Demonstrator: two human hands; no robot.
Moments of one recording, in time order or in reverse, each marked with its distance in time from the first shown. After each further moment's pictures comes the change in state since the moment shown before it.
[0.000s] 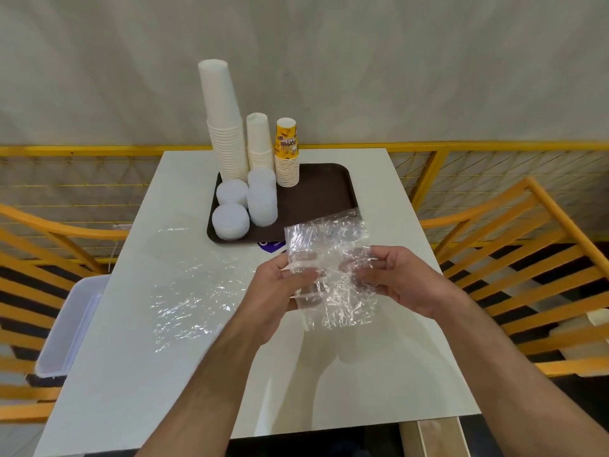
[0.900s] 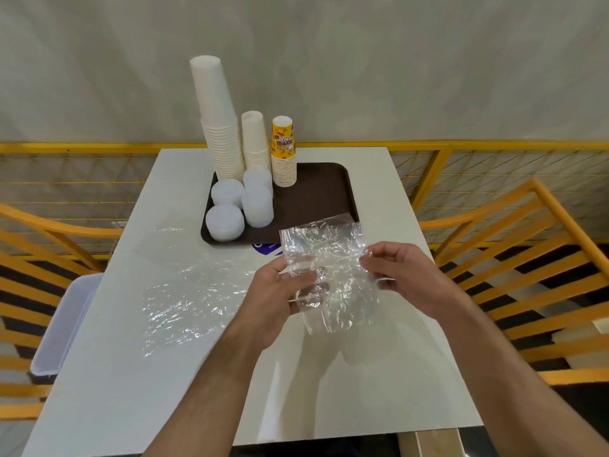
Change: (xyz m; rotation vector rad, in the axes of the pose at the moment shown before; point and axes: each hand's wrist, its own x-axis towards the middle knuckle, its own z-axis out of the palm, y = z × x) left_hand 0.012 -0.004 0.016 -0.121 0.018 -0.017; right_hand 0.012 0.001 -0.028 -0.066 0.132 -0.045
